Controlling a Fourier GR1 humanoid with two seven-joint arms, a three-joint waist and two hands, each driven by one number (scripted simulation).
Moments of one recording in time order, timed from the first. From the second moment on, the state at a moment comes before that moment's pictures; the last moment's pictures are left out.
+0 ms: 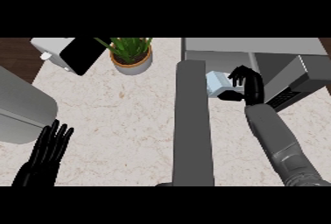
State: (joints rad) left arm 0.29 0.21 -0.02 -1.72 0.31 -0.28 -0.41; right arm -0.83 -0.17 -0.19 -0.28 0.27 -0.58 -0.66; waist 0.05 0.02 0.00
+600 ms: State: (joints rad) left arm 0.25 0.23 -0.02 -1.70 0.22 -0.25 -0.38; right arm -0.96 -0.25 -0.20 -0.15 0.33 -0.81 -0.57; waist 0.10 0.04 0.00
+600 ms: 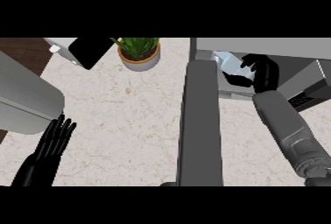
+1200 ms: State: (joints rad) left arm 0.23 0.22 -0.05 -1.69 0.16 -0.23 -0.40; right arm -1.00 -0.27 -0.15 -0.08 0.40 -0.79 -0.53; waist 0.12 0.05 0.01
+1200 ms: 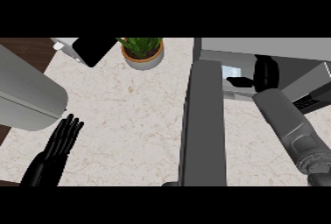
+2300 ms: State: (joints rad) left arm 0.21 0.18 -0.10 -1.67 0.14 -0.26 -0.41; right arm -0.85 -0.19 -0.33 -0.14 0.21 -0.50 -0.82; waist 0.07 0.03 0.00
